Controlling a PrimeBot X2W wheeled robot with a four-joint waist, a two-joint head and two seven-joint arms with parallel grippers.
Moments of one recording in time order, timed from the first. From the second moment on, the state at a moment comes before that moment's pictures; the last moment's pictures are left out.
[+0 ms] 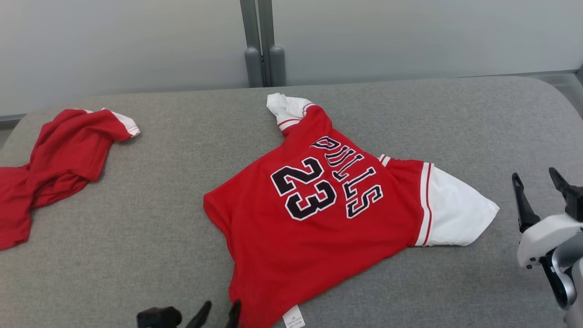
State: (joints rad) left arm 0.21 0.06 -0.20 0.11 -0.46 -0.13 0.11; right arm -0.21 -0.34 -0.07 0.40 0.12 0.13 -0.16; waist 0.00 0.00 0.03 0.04
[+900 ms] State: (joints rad) left arm 0.16 0.06 -0.34 0.08 -0.56 -0.11 0.34; right arm -0.47 -0.47 0.32 0.75 0.31 0.13 0.08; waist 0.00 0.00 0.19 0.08
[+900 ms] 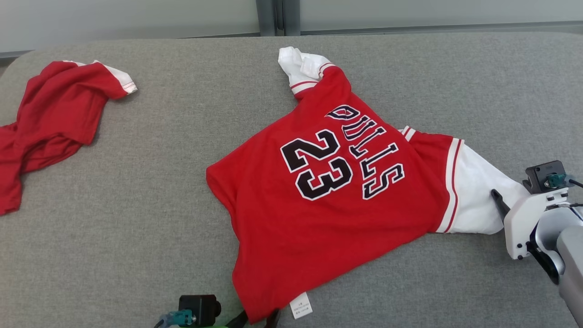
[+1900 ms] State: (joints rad) left arm 0.14 0.19 -0.27 -0.22 -0.77 -0.12 0.35; right arm -0.33 -0.67 0.27 0.20 1.03 0.13 0.21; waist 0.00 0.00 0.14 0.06
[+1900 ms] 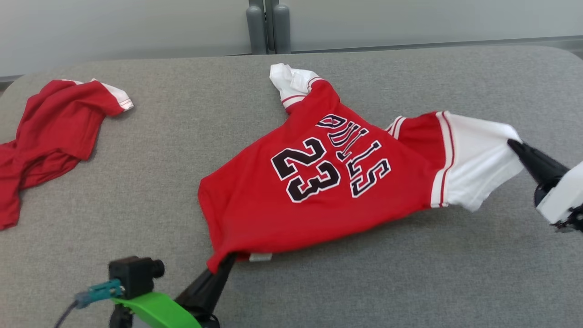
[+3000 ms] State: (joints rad) left arm -1.43 0.32 -0.23 0.18 -0.60 -0.05 0.50; right arm -1.47 -0.22 -0.25 0.11 0.32 0.13 0.52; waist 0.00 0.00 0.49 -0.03
